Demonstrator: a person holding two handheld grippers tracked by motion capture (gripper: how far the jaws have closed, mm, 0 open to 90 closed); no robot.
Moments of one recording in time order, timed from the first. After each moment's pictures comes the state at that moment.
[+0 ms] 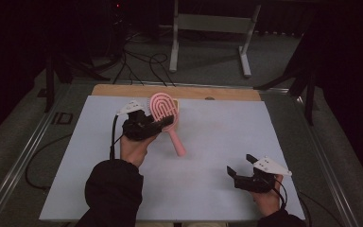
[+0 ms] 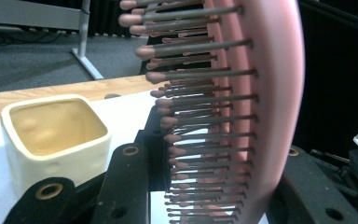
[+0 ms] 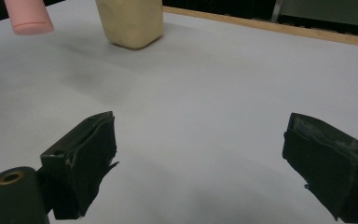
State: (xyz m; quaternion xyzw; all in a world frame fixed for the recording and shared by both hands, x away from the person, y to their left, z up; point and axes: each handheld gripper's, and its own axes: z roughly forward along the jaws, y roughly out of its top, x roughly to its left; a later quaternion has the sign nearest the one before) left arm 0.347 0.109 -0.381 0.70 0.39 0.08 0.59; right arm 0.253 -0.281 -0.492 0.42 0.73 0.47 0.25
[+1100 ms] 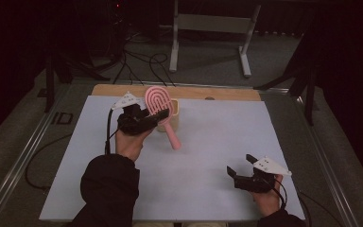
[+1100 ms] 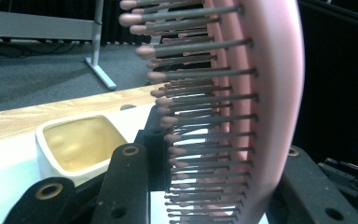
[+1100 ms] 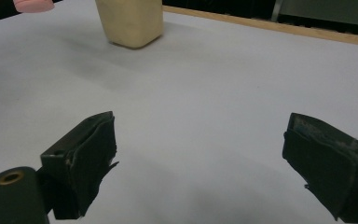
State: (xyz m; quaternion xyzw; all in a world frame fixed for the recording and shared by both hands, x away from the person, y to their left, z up) left arm 0.353 0.119 -0.368 0.70 0.39 0.11 0.59; right arm 0.253 -0.281 -0.493 0.42 0.73 0.47 0.24
